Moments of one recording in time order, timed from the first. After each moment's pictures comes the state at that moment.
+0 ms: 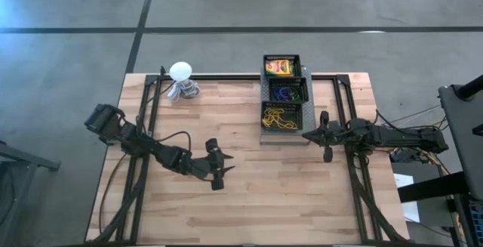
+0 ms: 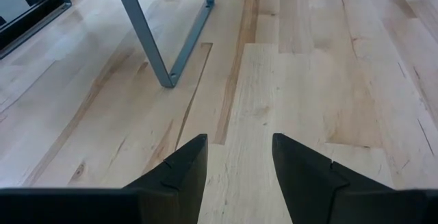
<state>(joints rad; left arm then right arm) -0.39 1.63 0.61 0.42 -0.52 -0.22 -0.03 0.12 0.02 -0.03 0.02 0.13</state>
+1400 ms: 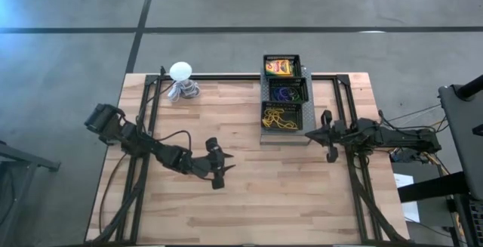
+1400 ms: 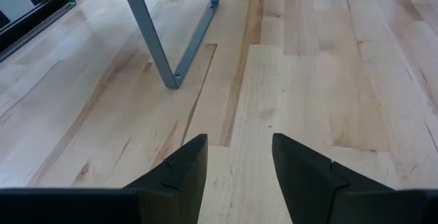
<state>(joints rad) -0.38 1.63 0.61 0.42 -0.52 -0.22 0.00 0.00 0.01 0.01 0.03 0.13</state>
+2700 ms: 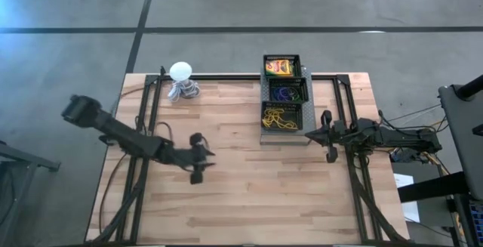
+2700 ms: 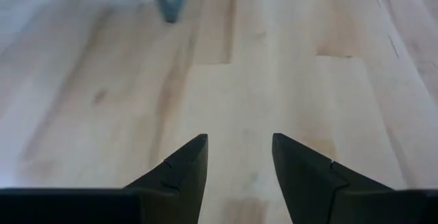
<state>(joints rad) -0.37 1.33 0.44 0.17 -0.36 -0.23 0.00 0.01 0.01 0.01 0.03 0.13</state>
